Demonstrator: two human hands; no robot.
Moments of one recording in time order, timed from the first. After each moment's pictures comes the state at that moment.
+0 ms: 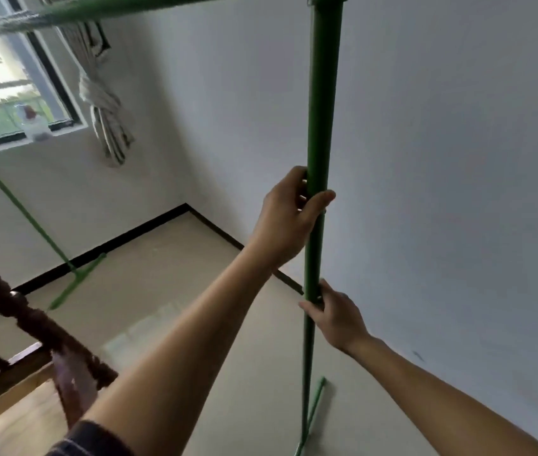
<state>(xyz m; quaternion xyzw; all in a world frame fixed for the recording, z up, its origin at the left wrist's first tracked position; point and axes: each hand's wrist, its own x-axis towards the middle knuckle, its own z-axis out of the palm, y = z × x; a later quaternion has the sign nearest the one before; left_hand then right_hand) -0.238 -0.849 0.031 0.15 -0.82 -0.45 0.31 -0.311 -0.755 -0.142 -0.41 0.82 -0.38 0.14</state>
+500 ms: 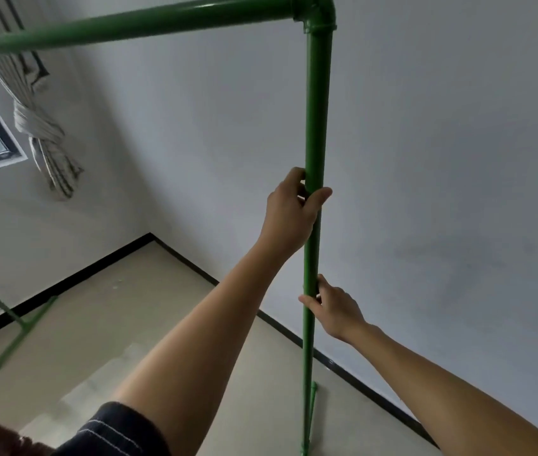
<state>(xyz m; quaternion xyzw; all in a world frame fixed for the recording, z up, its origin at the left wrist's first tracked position) -0.446 -0.874 0.031 0.15 -0.82 -0.45 0.32 -0.502 -0.781 -0.132 -0.36 0.86 -0.33 0.15</state>
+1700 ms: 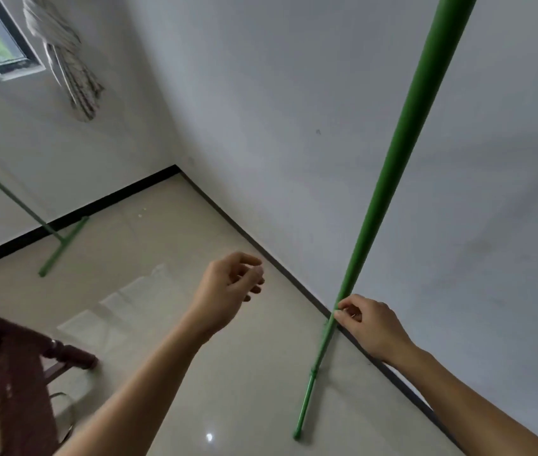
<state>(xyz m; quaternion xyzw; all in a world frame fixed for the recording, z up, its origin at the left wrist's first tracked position) -0.381 -0.945 -0.101 0.38 -0.74 -0.53 0.17 -0.566 -0.775 -0.198 -0.35 0.86 -0.27 0.25</state>
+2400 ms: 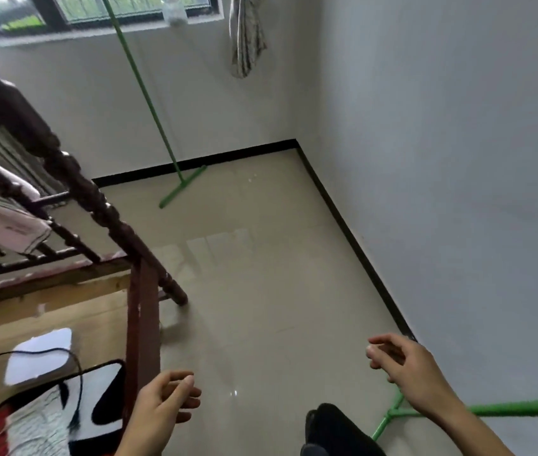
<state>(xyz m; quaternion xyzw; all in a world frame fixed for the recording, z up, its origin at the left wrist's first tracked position) -0.037 -1.032 -0.217 0.69 -0.41 -0.55 0.25 -0.403 -0.967 -0.223 -0.40 0.75 -0.31 0.42</state>
